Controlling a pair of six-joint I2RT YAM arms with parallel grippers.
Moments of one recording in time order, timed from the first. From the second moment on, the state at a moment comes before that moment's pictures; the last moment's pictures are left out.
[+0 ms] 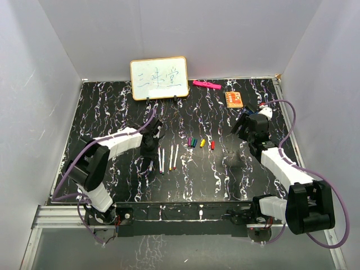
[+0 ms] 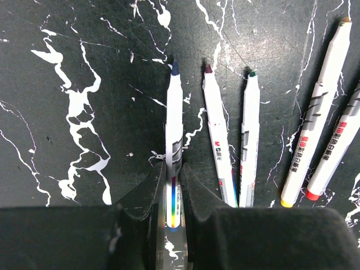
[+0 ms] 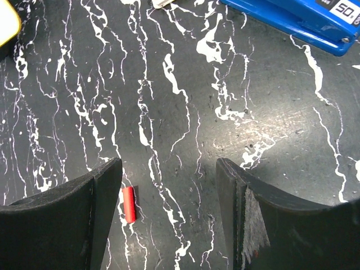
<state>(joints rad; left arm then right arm) -0.57 1.71 0.99 -0.64 -0.05 -0.42 0.13 1.18 0.63 -0.01 0.16 0.52</state>
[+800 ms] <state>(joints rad) -0.58 1.30 0.88 -0.56 -0.08 -0.40 0.49 1.34 0.78 -0.08 0.22 0.45</state>
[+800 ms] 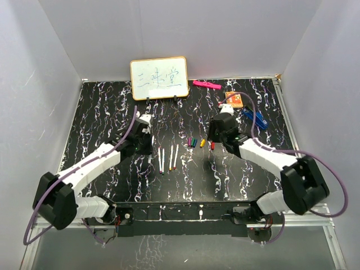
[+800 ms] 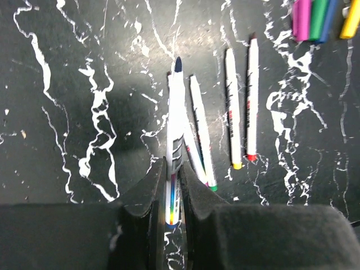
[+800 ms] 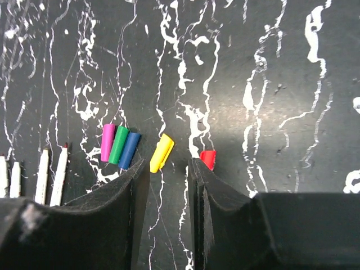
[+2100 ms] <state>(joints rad) -0.58 1.13 0.70 -0.28 -0.01 -0.33 0.68 1.75 1.04 -0.19 0.38 0.50</state>
